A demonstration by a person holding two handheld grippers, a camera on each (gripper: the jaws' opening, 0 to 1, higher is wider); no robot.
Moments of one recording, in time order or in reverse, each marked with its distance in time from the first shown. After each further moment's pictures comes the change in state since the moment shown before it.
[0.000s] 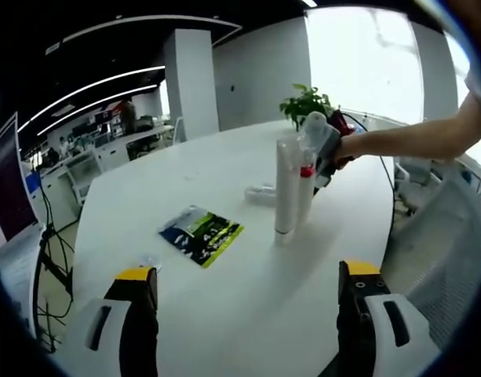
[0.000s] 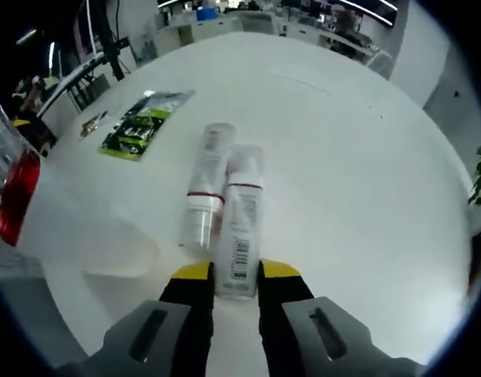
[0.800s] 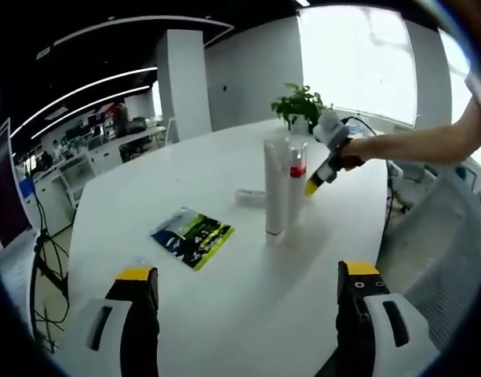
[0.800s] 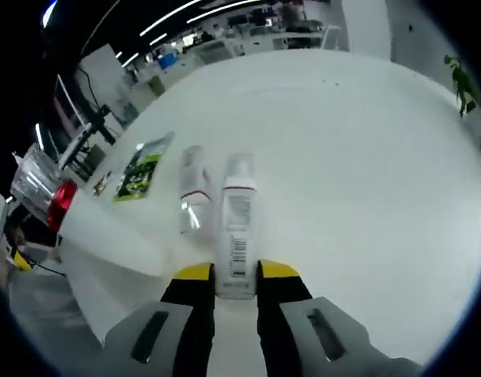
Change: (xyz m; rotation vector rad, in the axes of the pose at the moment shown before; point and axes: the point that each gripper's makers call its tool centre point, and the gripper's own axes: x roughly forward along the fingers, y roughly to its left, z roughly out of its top) left arm 0.002 -0.012 0.002 0.018 0.004 -0.038; right arm -0.032 -0.001 -0.020 0.391 -0.218 0.134
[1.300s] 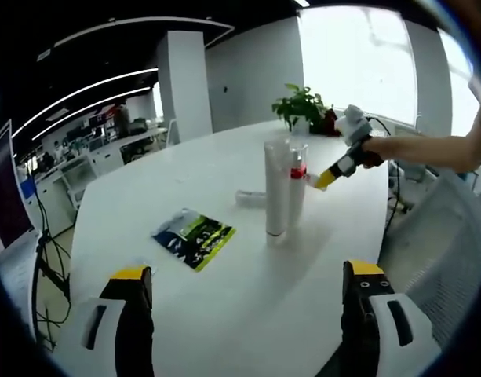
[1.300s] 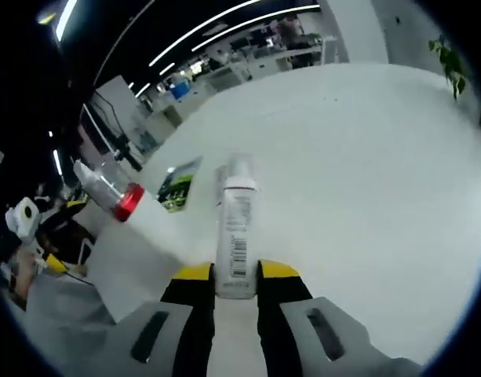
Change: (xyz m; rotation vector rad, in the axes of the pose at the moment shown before) left arm -0.002 0.003 0.001 0.007 -0.005 0.015; right arm -0.048 0.031 -0.003 -0.015 -0.122 0.079
